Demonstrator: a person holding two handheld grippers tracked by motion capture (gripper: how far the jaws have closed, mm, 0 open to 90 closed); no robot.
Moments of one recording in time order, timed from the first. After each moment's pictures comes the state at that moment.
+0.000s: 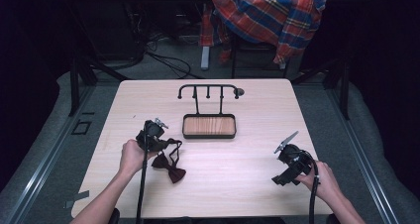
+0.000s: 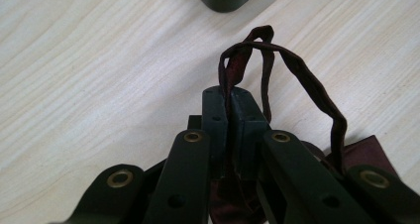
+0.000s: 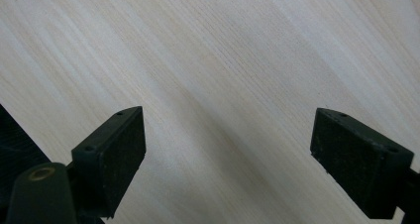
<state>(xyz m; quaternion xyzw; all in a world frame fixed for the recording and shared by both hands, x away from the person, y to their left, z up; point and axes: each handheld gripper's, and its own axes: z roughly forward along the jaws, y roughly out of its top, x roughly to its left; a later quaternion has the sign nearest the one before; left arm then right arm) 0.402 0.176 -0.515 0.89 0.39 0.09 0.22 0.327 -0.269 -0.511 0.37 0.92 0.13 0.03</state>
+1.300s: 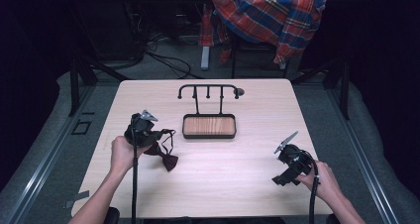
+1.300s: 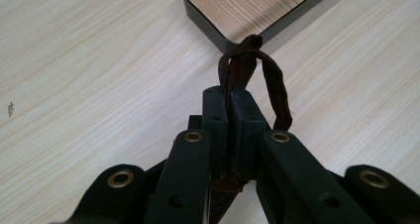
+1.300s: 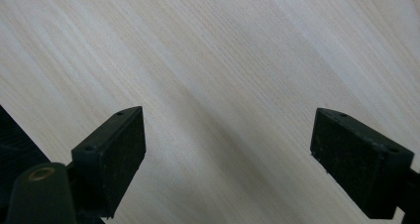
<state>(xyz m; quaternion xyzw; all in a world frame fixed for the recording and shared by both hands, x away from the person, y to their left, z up) 0.389 0.193 -0.475 0.86 0.40 0.14 0.28 0.327 -0.269 -0.511 0.36 0.92 0.13 0.03</state>
